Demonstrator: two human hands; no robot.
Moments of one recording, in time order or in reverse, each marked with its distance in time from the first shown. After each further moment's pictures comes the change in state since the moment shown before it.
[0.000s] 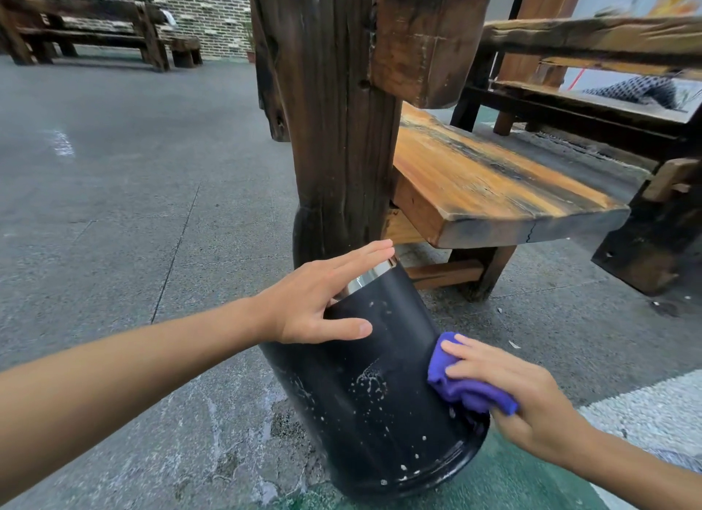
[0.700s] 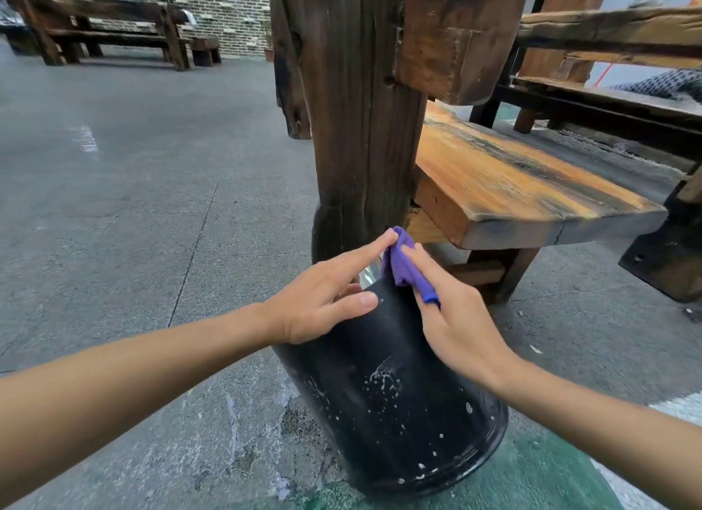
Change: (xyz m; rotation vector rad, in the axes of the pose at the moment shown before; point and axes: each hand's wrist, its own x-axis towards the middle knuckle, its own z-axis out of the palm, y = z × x) left_hand -0.014 -0.008 0.005 -0.248 0.071 -0.094; right_hand 0.124 -0.041 0.040 0.172 0.089 0.372
